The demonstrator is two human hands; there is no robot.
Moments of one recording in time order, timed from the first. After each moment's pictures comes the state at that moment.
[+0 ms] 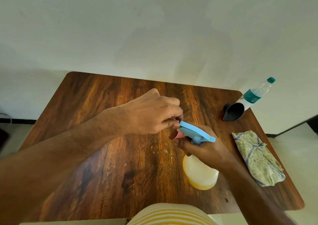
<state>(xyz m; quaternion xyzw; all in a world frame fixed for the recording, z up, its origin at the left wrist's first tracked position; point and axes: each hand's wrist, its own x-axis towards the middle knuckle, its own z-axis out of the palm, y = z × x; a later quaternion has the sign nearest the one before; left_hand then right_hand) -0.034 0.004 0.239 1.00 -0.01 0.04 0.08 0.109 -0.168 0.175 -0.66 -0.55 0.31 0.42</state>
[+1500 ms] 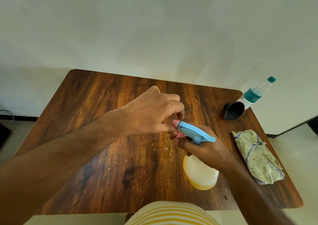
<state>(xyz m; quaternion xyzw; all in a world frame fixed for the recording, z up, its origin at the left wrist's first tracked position) -0.041 -0.008 0.234 0.99 0.02 0.08 0.09 0.102 -0.176 0.172 -0.67 -0.52 0.33 0.41</state>
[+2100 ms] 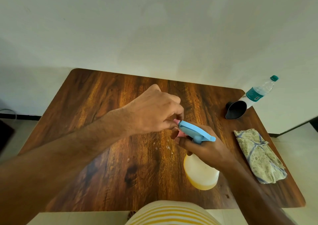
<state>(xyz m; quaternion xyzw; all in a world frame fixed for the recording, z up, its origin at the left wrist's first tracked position) -0.045 -0.009 0.238 0.99 0.03 0.07 0.07 0.099 -0.174 0.167 -0.67 -0.52 0.33 0.41</state>
